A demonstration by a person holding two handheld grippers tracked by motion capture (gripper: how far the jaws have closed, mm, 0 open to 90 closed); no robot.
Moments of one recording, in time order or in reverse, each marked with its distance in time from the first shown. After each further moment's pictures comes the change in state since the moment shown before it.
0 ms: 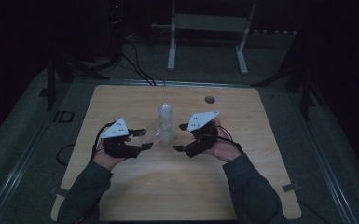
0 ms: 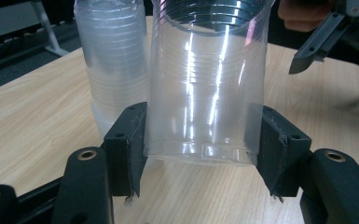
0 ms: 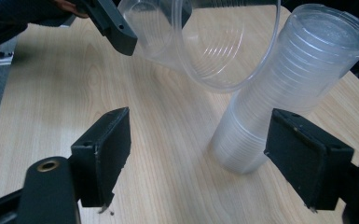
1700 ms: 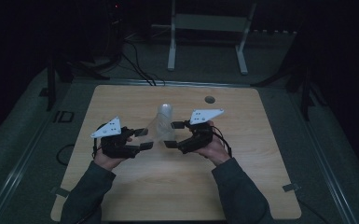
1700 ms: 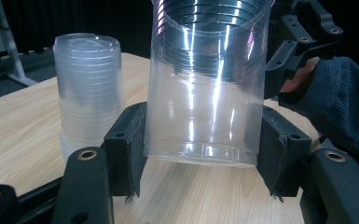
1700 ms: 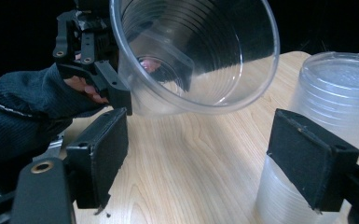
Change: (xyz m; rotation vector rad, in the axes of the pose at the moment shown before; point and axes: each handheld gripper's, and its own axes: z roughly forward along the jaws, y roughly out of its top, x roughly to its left) left arm 0.001 -0.003 -0.005 -0.160 -0.127 -0.054; right arm -0.004 -0.003 0.014 -0.278 0.126 0.202
